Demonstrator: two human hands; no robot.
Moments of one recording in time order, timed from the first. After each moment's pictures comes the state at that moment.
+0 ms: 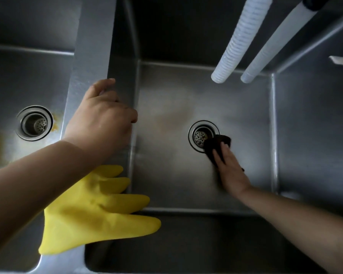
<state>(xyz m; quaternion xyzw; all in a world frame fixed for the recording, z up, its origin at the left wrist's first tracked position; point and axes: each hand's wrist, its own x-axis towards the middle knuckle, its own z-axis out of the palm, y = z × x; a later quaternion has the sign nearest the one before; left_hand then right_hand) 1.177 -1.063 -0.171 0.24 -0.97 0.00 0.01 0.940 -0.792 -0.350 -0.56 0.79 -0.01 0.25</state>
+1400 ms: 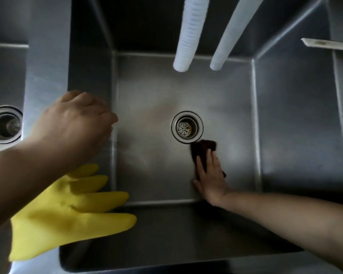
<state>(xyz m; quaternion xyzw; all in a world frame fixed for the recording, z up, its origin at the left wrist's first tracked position) 1.177 -1.055 -0.176 0.15 -0.99 -0.01 0.03 0.975 -0.760 -0.348 -0.47 0.80 0.10 0.37</state>
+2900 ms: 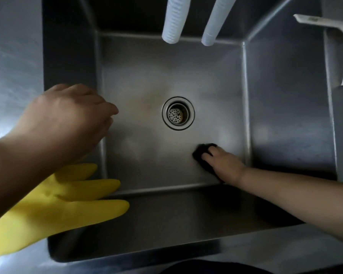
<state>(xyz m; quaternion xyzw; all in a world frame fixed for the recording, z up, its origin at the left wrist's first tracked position) 1.175 -1.041 -0.185 0.12 -0.99 -0.05 0.03 0.927 -0.751 -0.304 -0.58 0.71 0.17 0.36</state>
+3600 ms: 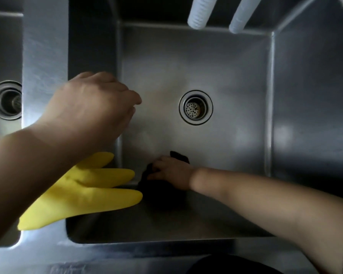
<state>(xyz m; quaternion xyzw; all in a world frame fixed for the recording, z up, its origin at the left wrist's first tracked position) 1.165 -1.027 -0.164 0.14 -0.99 -0.05 0.03 1.055 -0.831 -0.347 -0.79 0.48 0.01 0.39</state>
